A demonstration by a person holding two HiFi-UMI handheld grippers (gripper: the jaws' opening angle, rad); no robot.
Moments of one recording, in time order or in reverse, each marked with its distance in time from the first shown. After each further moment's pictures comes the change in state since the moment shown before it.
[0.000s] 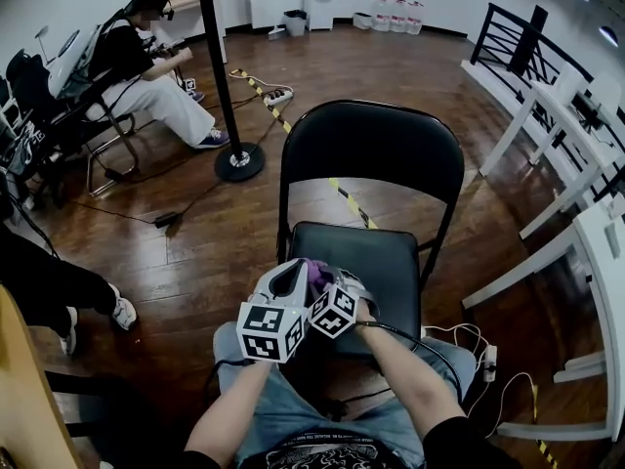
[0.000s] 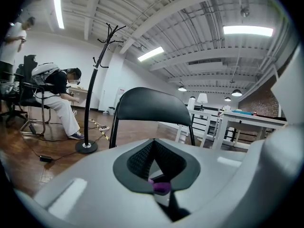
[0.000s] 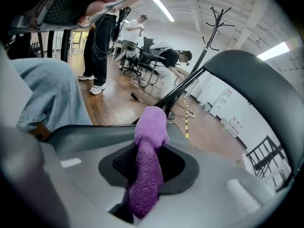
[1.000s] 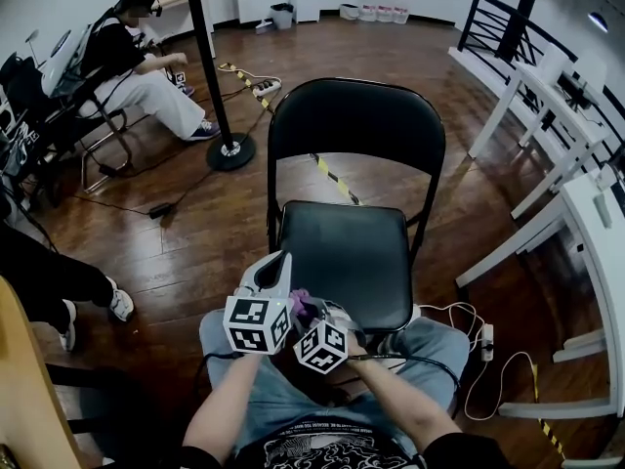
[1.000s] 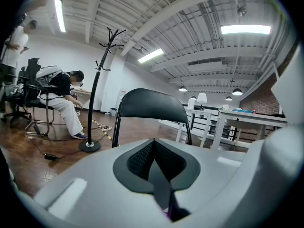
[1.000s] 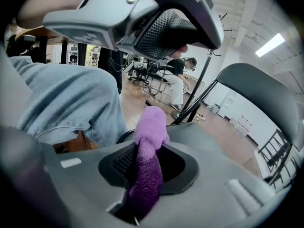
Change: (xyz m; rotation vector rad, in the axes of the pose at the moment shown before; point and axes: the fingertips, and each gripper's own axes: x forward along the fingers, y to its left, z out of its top) left arm -0.039 -0.013 -0.020 0.011 -0.012 0.024; right arm -0.075 0.130 -0.012 0.043 -0.096 0.094
